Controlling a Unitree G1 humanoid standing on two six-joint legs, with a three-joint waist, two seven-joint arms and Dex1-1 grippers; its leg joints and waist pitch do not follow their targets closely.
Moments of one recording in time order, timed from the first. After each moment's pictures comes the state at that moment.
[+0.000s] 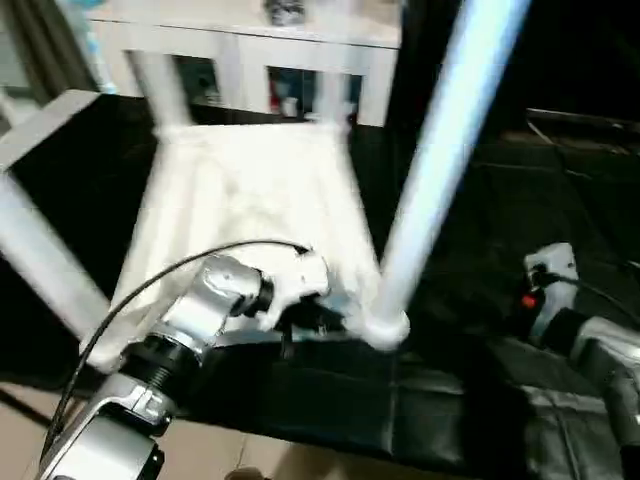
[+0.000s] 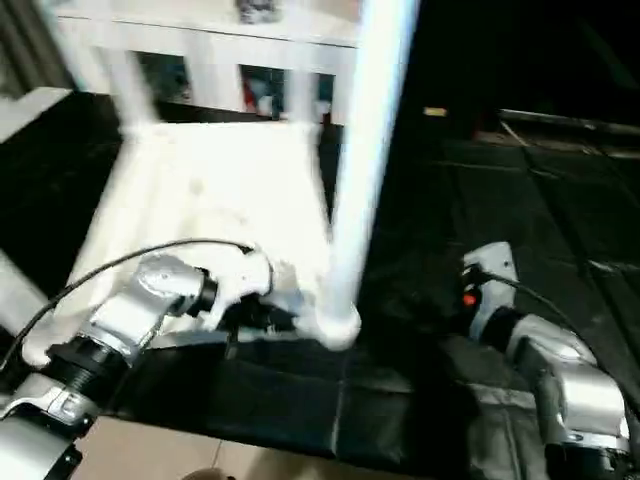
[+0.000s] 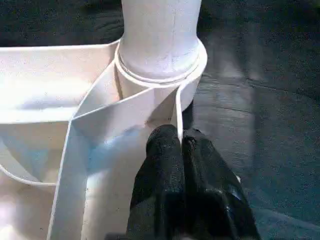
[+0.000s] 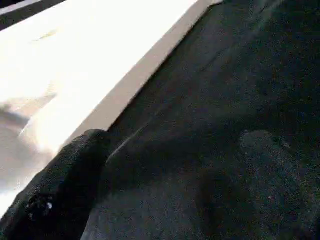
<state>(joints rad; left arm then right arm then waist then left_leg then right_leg) -0.60 0.30 -0.41 0.50 0.04 0.11 -1.29 -0.15 -0.42 -0.23 0.06 0.32 0.52 0.74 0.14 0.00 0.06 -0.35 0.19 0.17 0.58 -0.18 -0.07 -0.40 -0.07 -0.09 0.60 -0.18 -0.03</state>
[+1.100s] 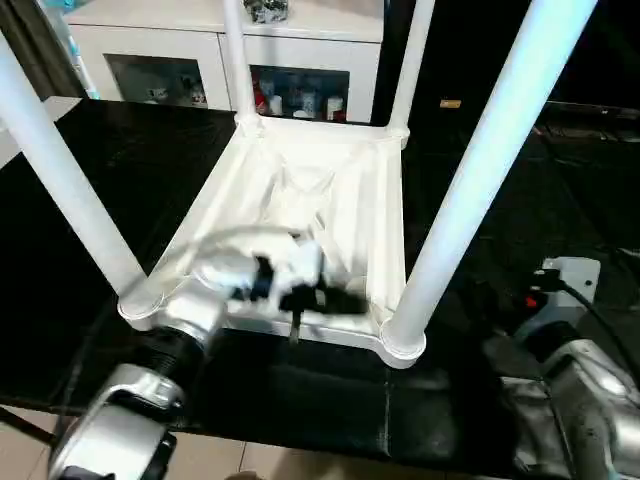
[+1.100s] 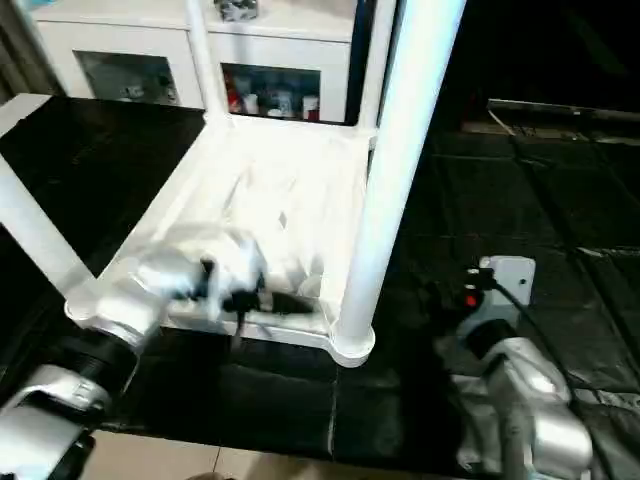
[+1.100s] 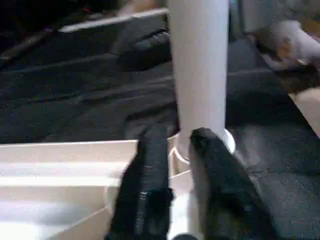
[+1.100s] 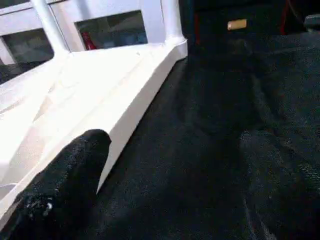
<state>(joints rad) -0.58 0.32 -0.23 0.48 -0.19 -0.16 -1.33 -0.02 -0.16 -0.27 -0.15 0.31 0.38 0.35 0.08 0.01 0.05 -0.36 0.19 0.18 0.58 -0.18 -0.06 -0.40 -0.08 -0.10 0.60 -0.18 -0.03</state>
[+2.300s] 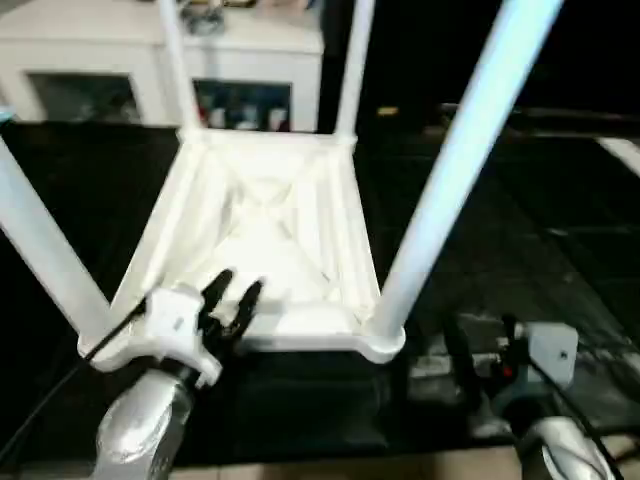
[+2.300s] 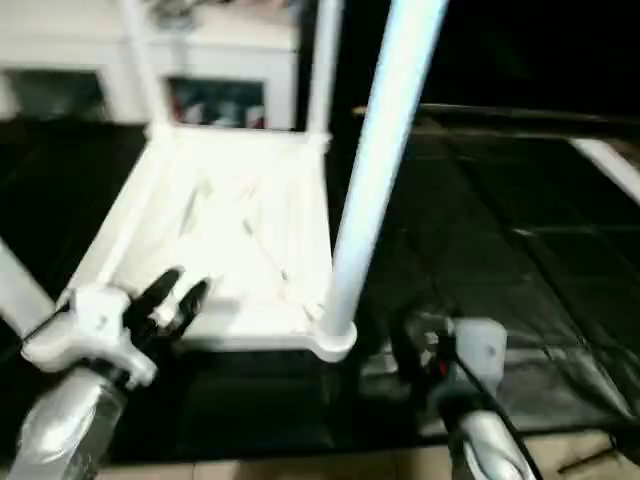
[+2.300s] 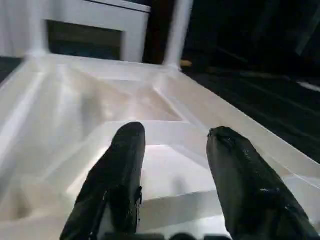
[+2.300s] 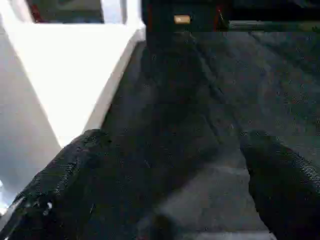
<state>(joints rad) 0.25 0.06 0.09 -0.35 -0.16 0.13 -0.38 0.35 -0.07 -0.07 -0.39 0.18 0.25 0.24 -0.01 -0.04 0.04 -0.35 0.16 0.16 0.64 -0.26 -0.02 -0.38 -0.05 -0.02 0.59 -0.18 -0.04</state>
